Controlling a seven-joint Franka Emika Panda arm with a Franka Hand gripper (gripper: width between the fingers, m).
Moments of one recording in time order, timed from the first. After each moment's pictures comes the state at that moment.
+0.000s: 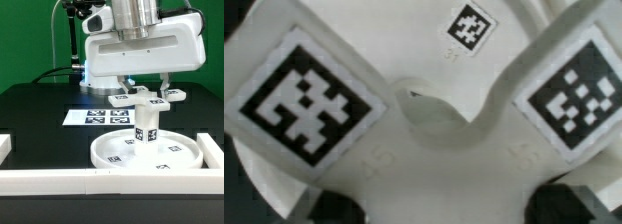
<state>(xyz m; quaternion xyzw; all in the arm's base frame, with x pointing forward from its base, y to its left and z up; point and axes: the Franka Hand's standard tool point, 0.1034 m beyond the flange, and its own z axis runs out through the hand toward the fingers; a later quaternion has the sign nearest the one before) 0.554 0.037 0.105 -0.95 0.32 0.00 0.08</state>
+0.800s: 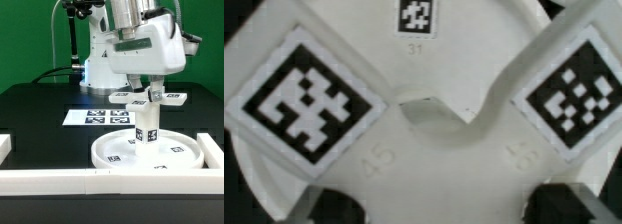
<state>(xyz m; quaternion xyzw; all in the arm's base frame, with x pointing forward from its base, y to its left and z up) 0.556 0.036 0.105 -0.77 0.63 -0.01 0.11</state>
